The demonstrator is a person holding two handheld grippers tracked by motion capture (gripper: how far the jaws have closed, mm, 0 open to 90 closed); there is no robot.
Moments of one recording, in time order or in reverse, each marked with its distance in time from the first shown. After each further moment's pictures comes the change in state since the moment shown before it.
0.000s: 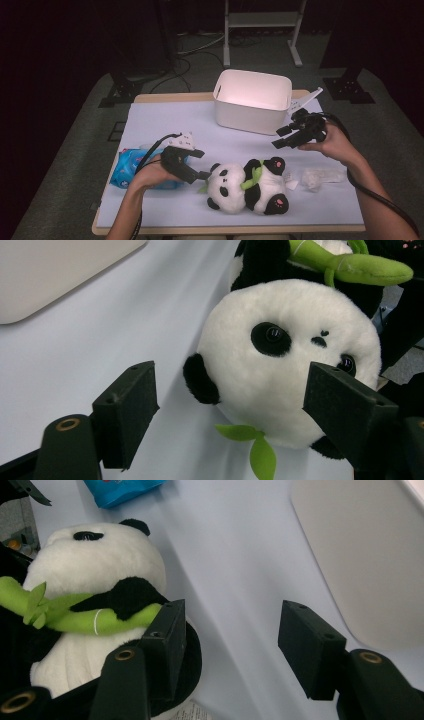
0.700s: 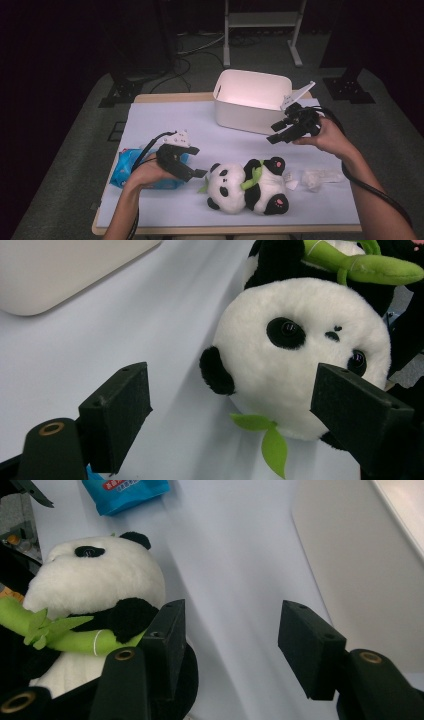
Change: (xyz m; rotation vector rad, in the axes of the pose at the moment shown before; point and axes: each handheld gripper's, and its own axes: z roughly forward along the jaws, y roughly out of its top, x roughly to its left) left arm 0.007 -0.004 -0.008 -0.007 0.017 -0.020; right arm -0.001 0.021 0.003 0.013 0.003 -0.036
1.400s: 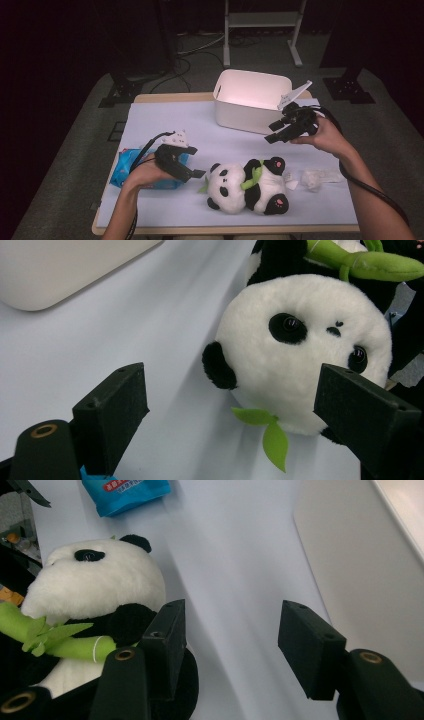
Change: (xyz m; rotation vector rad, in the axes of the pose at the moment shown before) left arm 0.000 -0.002 -0.003 0.006 0.008 -0.008; right arm 0.001 0.006 0.004 0.005 0.001 -0.010
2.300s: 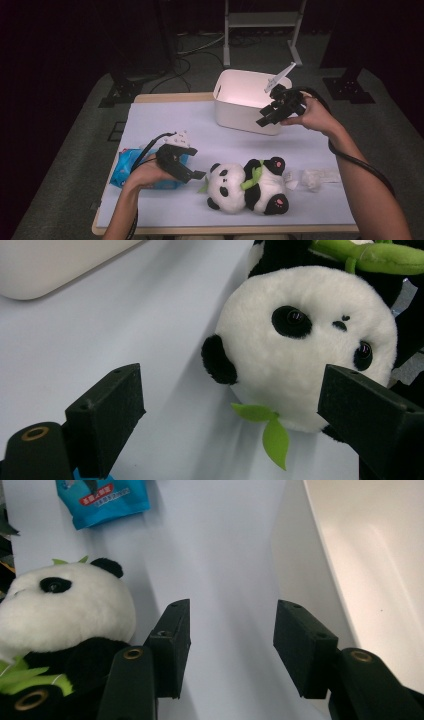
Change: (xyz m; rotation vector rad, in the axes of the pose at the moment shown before) left arm 0.002 -0.002 0.005 0.023 -0.009 -0.016; right arm -0.028 0.049 0.007 0.046 -0.014 -0.057
